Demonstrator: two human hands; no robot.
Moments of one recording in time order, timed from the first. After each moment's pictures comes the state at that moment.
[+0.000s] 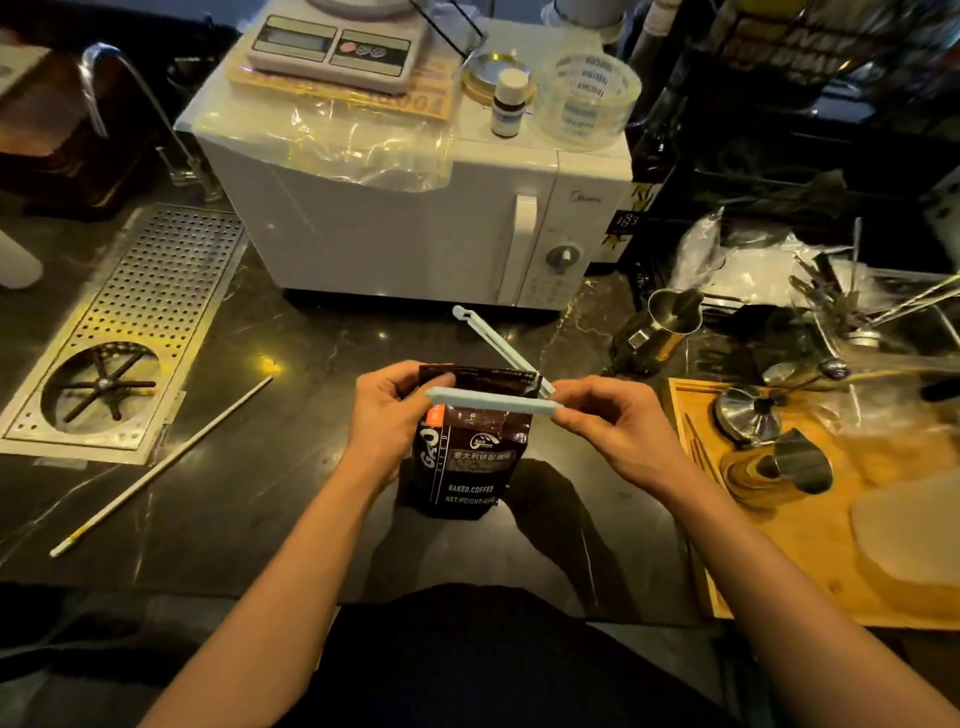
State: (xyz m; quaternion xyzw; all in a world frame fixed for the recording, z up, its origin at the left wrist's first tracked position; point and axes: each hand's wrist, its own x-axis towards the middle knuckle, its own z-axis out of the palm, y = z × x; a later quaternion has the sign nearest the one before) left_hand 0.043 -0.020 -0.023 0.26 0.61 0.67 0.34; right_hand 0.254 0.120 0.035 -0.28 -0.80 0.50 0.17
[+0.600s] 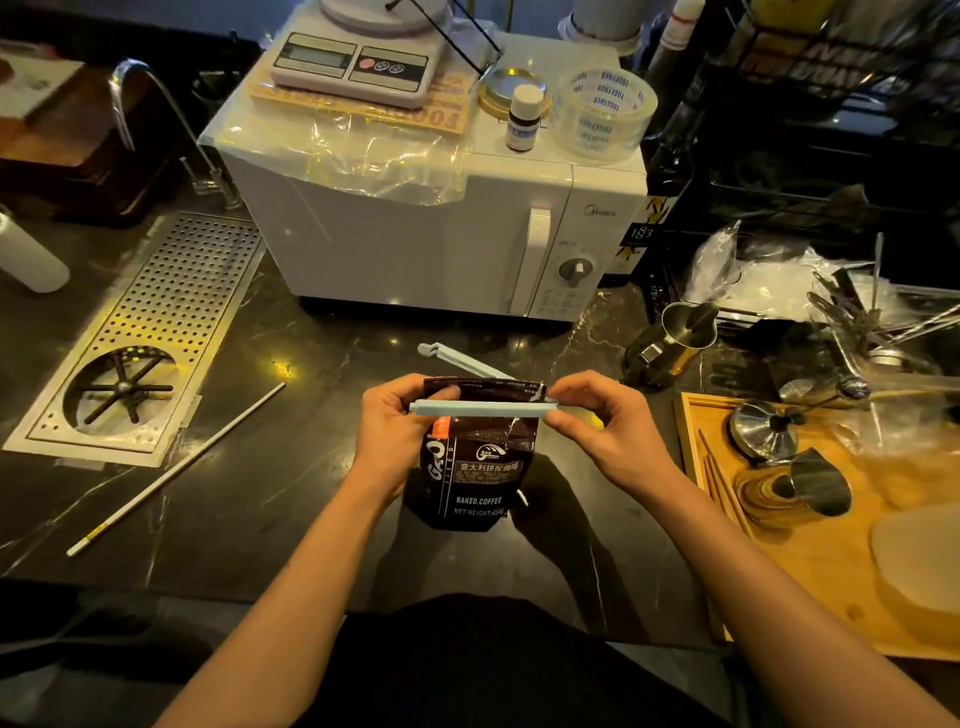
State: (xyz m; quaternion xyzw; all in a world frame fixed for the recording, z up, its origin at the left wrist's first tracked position) left_hand 0.046 -0.023 -0.021 0.24 0.59 0.69 0.35; right_hand 0.236 0.123 0.023 -0.28 -0.80 0.50 0.19
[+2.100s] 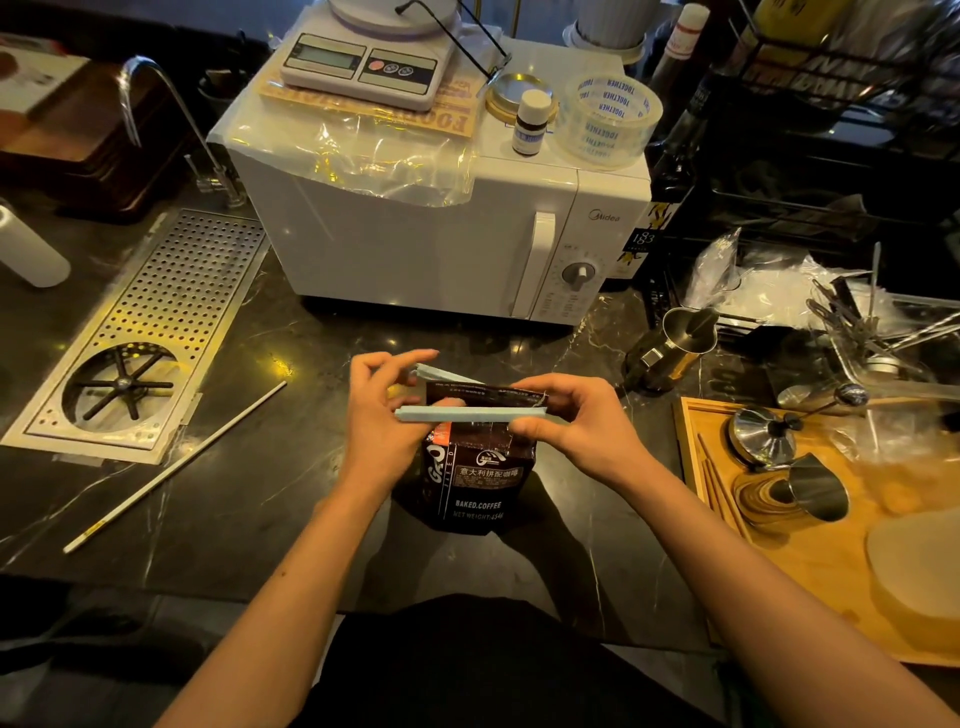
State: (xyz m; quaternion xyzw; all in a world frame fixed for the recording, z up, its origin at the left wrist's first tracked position) left_hand 0.038 -0.036 -0.011 0.34 0.71 0.59 0.17; right_hand 0.209 0.114 0.032 -0.27 -0.78 0.55 0.13
